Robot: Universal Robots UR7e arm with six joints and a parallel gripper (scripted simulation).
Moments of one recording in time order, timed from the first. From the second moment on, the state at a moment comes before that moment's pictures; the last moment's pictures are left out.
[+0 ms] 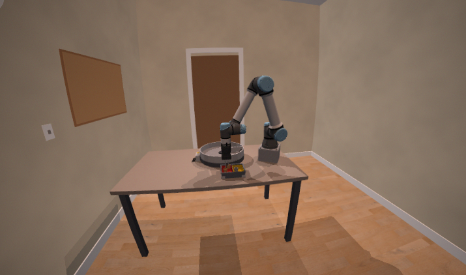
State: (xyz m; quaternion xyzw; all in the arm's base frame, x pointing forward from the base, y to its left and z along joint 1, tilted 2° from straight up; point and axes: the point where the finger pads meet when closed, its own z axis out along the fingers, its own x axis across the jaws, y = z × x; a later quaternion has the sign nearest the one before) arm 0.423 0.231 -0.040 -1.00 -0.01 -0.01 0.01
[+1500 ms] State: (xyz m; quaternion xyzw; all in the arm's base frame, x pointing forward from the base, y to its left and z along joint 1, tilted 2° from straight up) arm 0.423 0.233 -0.061 -1.00 -0.01 -0.01 0.01
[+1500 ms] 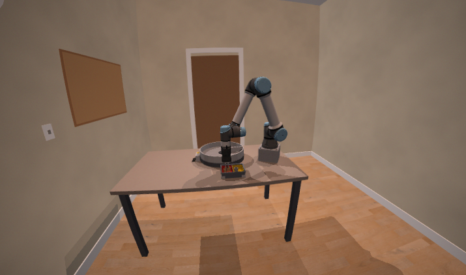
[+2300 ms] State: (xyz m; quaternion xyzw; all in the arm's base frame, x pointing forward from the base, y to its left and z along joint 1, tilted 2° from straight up) arm 0.424 0.233 -0.074 -1.00 -0.01 -0.01 0.01
